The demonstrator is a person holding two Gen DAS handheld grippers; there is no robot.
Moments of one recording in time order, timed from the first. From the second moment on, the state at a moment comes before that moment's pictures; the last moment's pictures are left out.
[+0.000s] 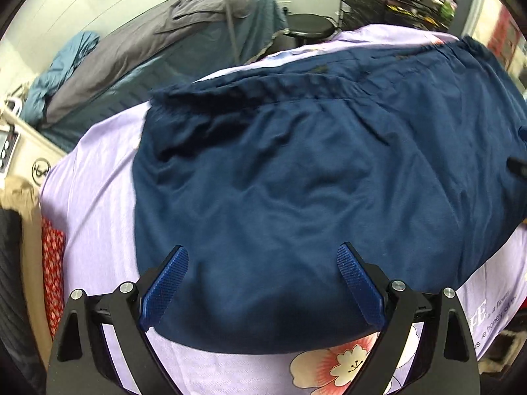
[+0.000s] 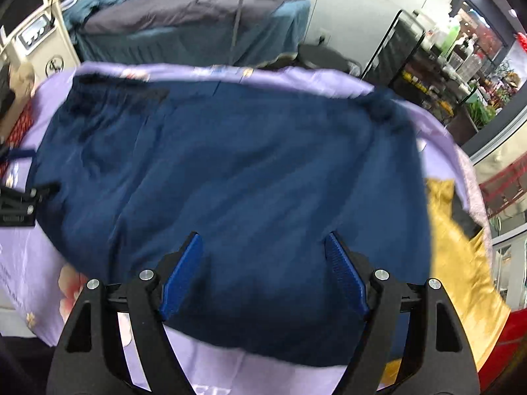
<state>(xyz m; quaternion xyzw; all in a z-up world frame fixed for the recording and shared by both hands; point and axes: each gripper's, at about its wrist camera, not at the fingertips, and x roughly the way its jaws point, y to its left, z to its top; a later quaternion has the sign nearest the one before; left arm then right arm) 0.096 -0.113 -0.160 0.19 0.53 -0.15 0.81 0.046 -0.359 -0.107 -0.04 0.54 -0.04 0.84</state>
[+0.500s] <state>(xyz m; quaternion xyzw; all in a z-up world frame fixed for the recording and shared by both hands) 0.163 -0.158 -0.177 0.24 0.51 -0.15 0.81 0.104 -0.380 -0.134 -0.15 0.55 -0.09 0.82</state>
